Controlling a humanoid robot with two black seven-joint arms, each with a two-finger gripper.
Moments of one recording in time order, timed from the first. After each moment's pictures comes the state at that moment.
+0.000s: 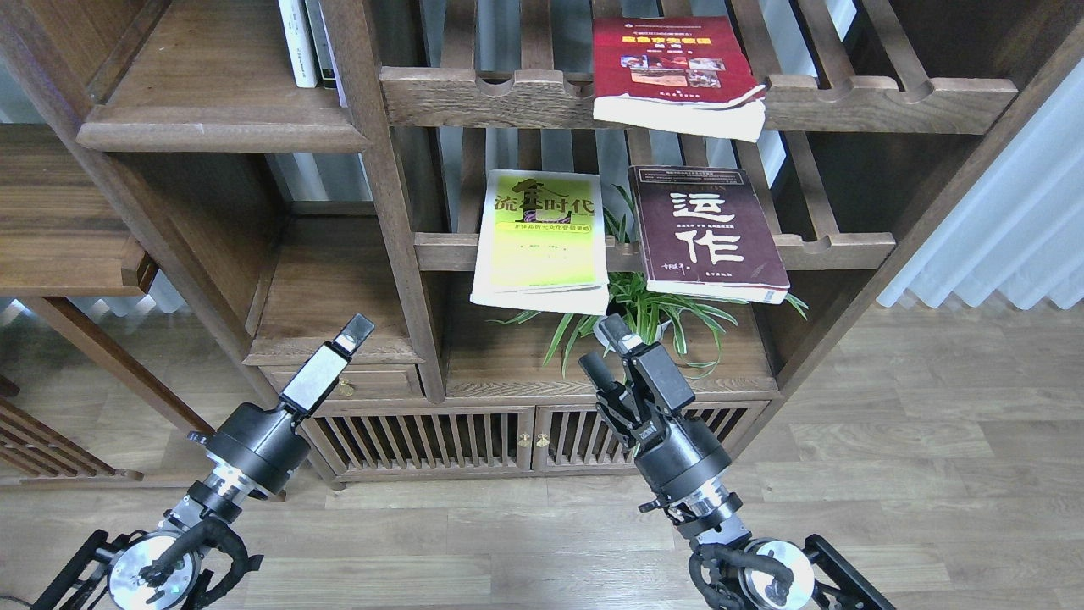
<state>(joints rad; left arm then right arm) 0.06 0.08 -1.30 -1.35 0.20 -0.49 0.18 -0.09 0.01 1.07 1.32 0.22 0.56 -0.12</state>
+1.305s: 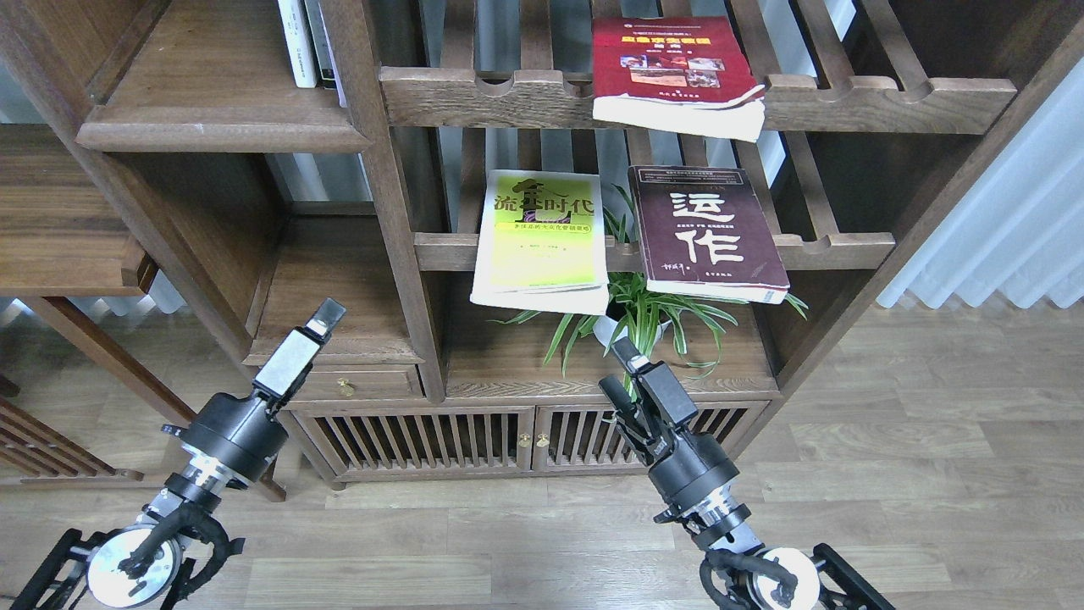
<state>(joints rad) 0.07 0.06 -1.43 -1.35 0.20 -0.49 0.23 -0.08 0.01 1.10 1.17 0.18 0.58 -0.12</state>
